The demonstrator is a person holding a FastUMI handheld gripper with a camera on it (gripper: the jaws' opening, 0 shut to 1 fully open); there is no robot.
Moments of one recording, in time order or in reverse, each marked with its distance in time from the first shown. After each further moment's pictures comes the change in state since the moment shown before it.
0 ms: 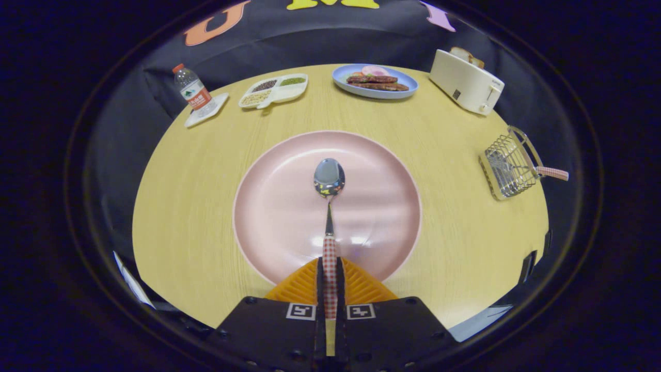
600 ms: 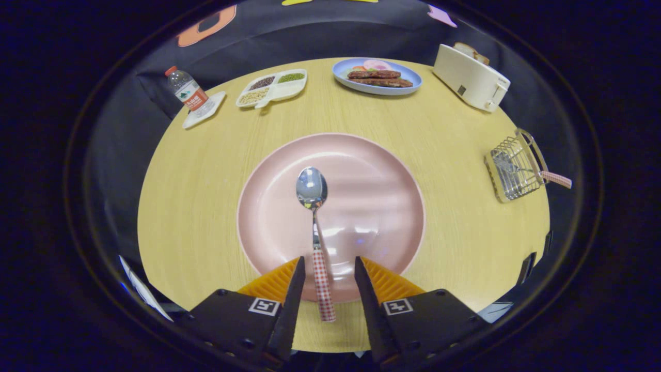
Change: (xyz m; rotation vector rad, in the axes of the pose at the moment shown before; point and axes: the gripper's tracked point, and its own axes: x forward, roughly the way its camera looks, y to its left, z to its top) arm 0.006 0.006 0.001 0.018 0.074 -0.017
